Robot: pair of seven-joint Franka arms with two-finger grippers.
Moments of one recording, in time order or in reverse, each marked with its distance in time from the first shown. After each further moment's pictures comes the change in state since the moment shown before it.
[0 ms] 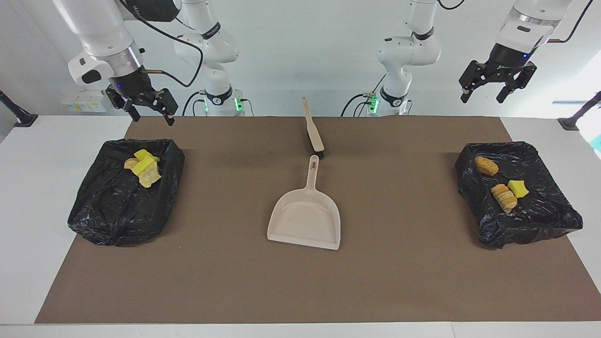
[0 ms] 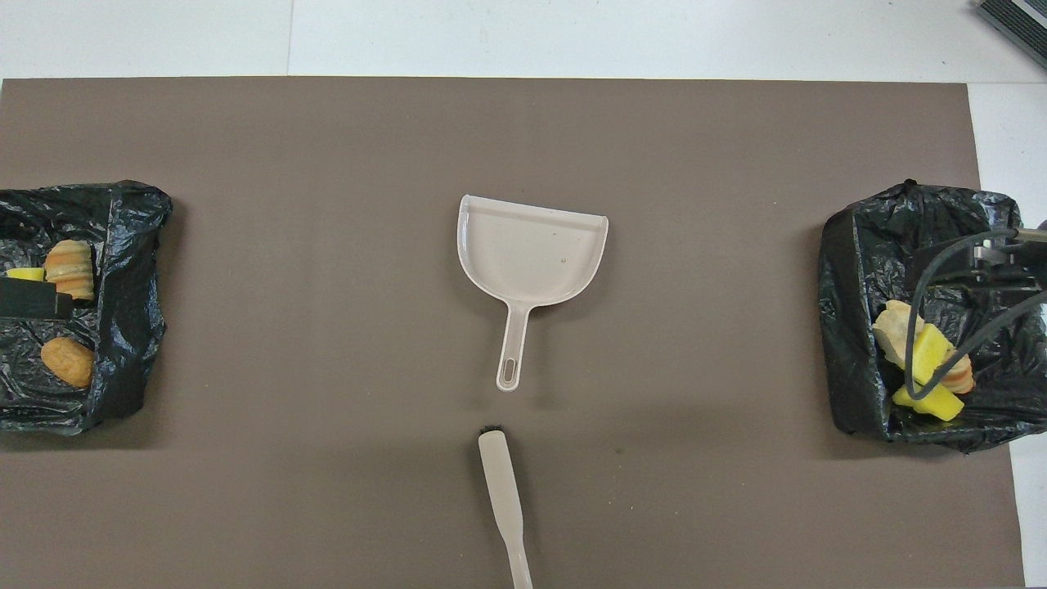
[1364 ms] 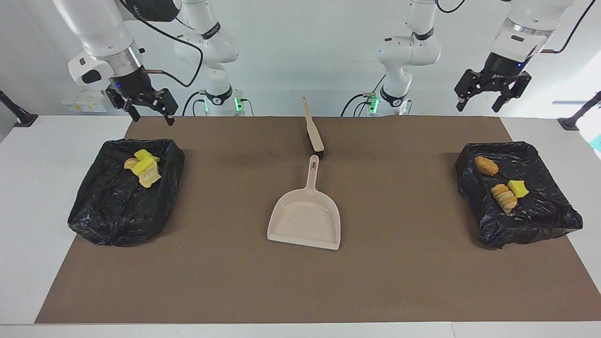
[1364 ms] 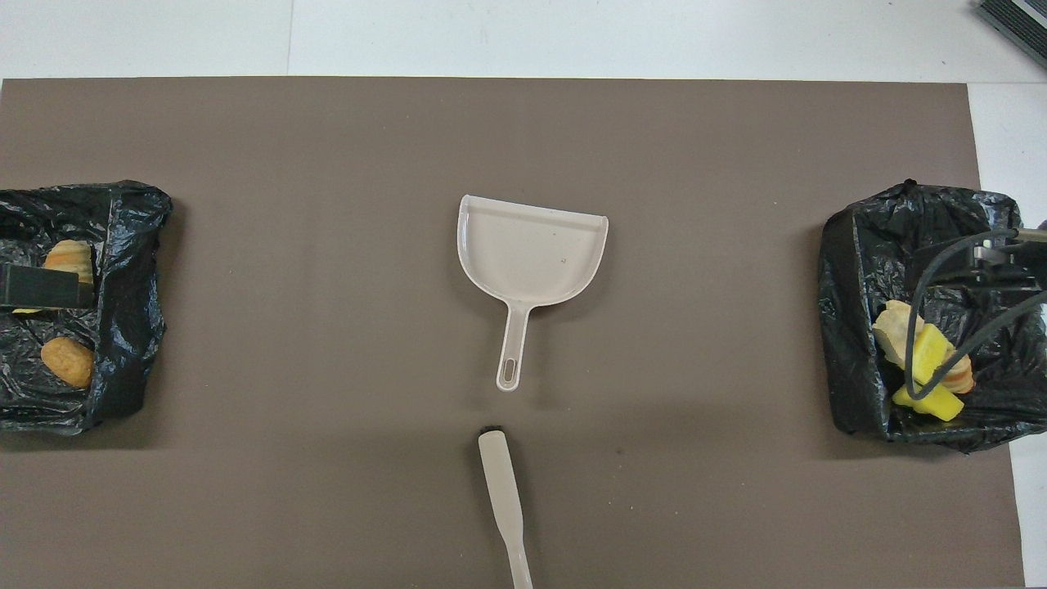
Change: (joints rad) left arm -0.008 0.008 0.000 -0.016 -0.006 0.035 0.000; right arm 0.000 0.000 0.000 0.000 0.000 0.000 0.000
